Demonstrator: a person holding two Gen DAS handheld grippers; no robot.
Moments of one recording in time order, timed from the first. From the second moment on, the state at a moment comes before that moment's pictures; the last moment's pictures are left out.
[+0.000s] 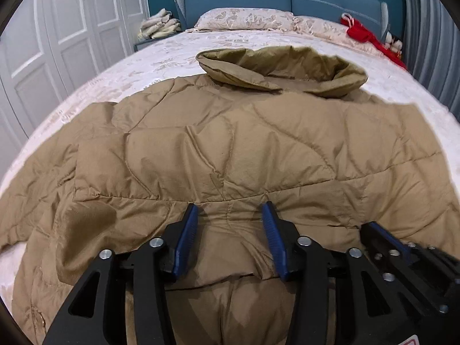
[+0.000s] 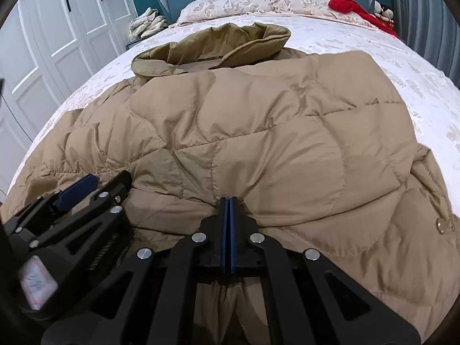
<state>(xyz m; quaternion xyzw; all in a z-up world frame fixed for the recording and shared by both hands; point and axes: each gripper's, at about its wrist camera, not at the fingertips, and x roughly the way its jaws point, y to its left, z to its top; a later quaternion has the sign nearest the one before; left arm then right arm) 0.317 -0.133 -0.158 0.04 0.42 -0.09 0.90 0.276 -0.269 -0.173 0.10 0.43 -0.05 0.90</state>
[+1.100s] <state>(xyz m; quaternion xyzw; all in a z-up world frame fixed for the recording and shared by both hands) 0.224 0.367 -0.125 -0.37 0.40 0.18 0.82 0.154 -0.071 -0.057 0.05 0.43 -0.01 0.90</state>
